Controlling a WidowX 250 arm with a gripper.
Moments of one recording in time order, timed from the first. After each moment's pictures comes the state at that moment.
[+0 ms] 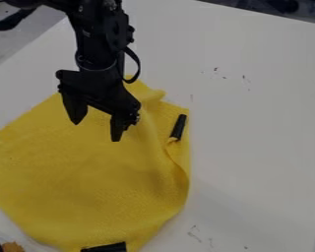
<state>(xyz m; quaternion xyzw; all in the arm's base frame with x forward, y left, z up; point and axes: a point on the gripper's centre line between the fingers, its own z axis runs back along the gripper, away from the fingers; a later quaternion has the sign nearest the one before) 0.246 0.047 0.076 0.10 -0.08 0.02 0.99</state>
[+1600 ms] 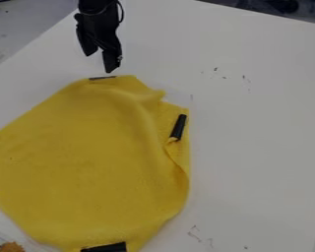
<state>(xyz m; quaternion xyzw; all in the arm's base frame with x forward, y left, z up) 0.401 0.156 0.044 0.10 -0.12 -0.15 0.98</state>
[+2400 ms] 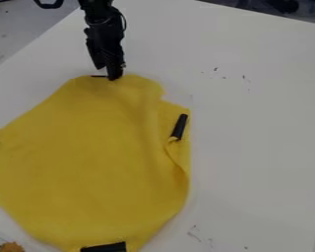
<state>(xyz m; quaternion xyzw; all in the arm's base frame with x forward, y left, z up) 0.416 0.158 0.016 0.05 -0.09 -0.19 0.98</state>
